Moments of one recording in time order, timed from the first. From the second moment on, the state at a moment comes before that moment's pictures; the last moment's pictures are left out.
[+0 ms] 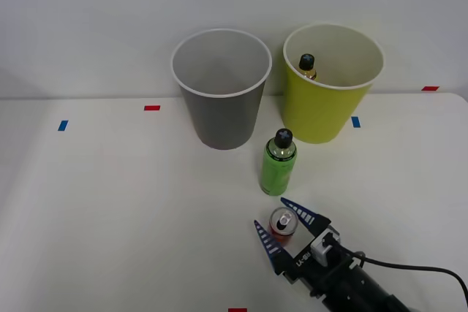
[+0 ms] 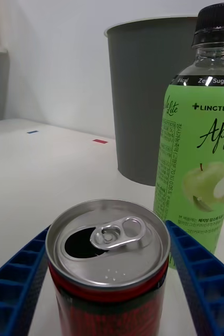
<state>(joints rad) 0.01 -0.67 0.93 -1.55 -0.62 -0.65 1.85</state>
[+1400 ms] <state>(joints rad) 0.22 -0.75 0.85 -1.76 -0.58 -0.77 1.81</state>
